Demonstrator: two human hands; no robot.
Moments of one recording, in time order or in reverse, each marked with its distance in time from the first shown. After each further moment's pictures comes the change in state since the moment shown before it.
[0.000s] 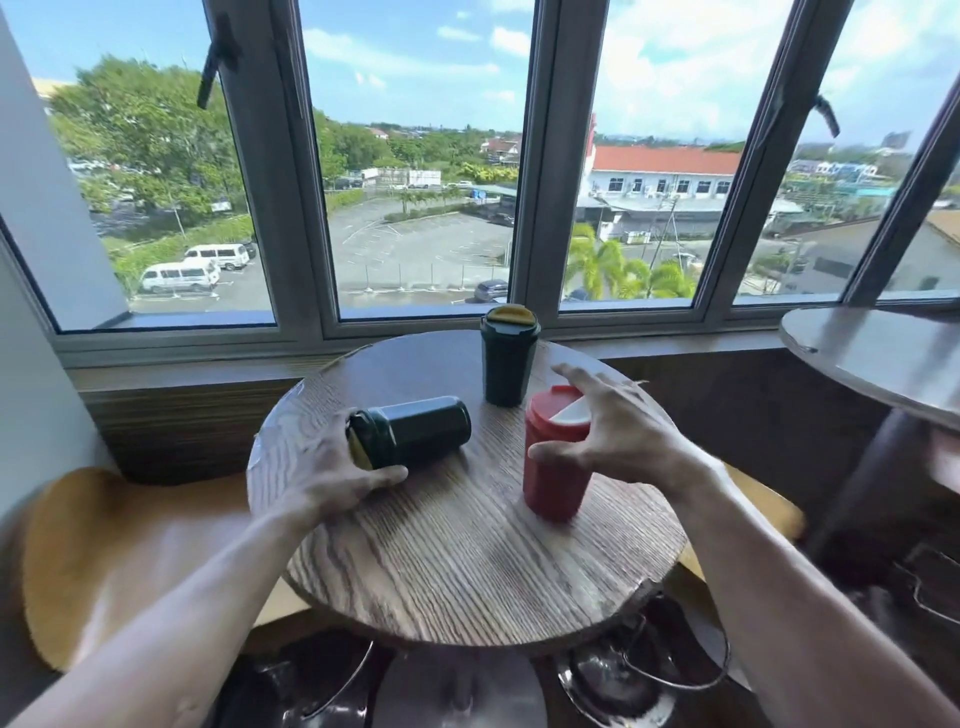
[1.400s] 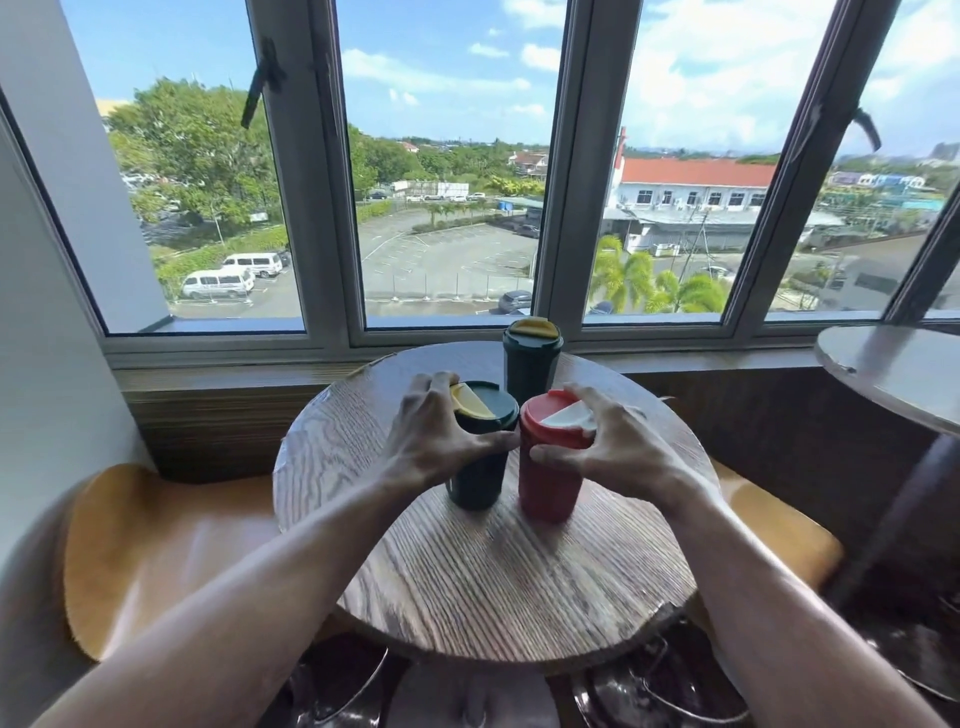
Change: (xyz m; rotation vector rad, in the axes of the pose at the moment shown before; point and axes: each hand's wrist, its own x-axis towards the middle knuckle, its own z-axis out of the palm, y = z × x) left_hand -0.006 0.101 0.017 0.085 0.150 0.254; right_hand 0.015 0.001 0.021 0.243 -0.010 0.028
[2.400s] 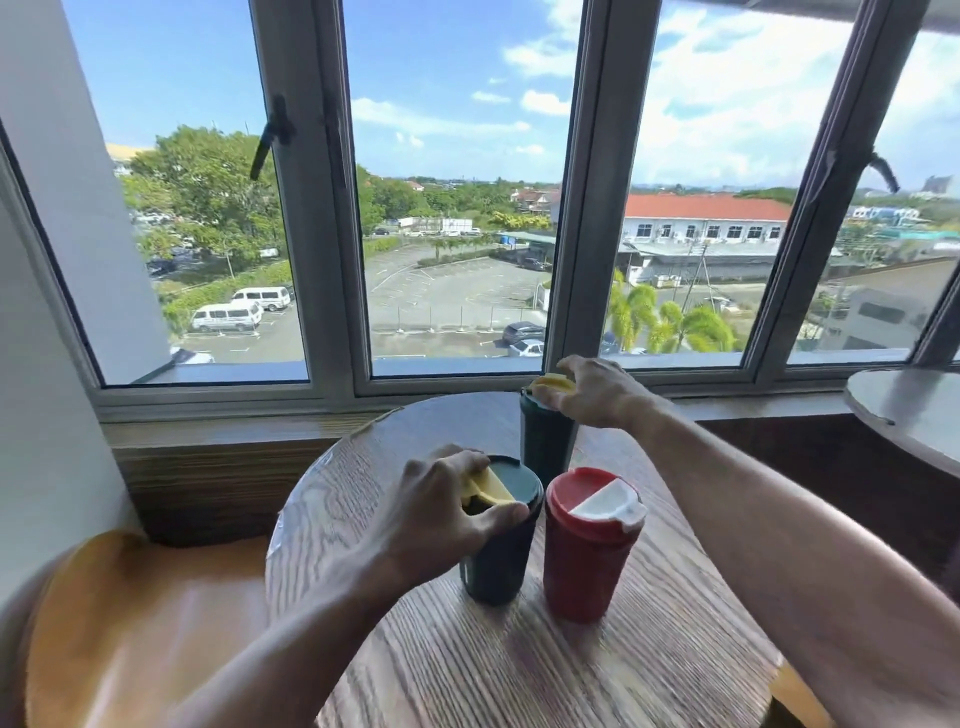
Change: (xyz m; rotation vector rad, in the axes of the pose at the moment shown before) left_hand 0.011 -0.009 -0.018 0.026 -0.004 0.196; right_hand 0.151 -0.025 -0.024 -0.284 -0.045 0.063
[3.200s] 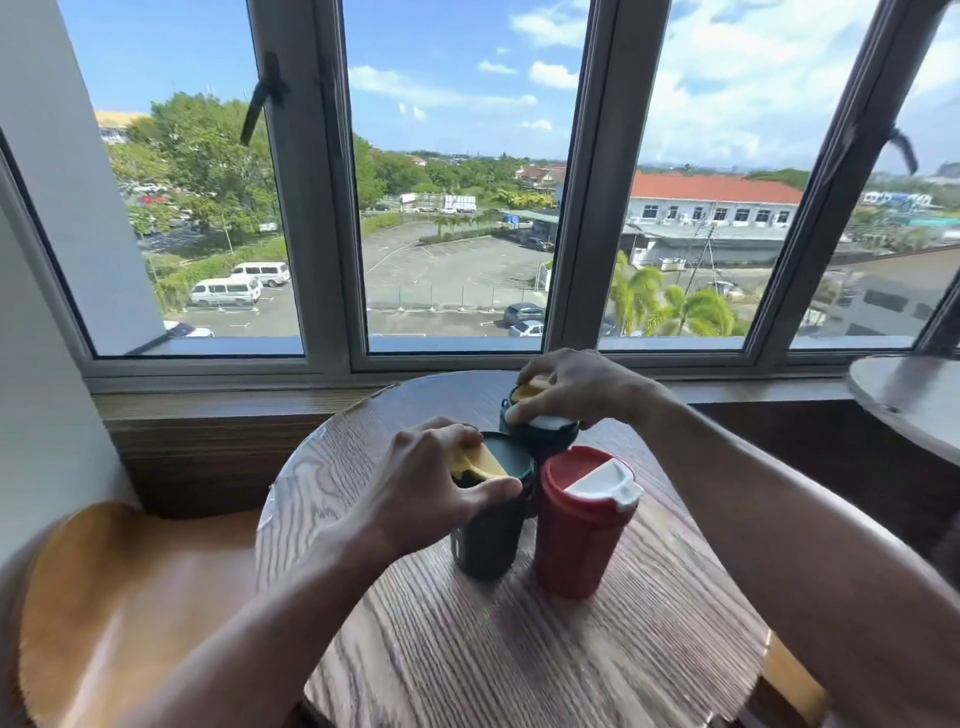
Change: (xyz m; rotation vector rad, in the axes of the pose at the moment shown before) left_hand 0.008 -0.008 0.001 -0.016 0.019 0.015; right_hand -0.013 -0.023 0.000 0.107 -0.227 -0.042
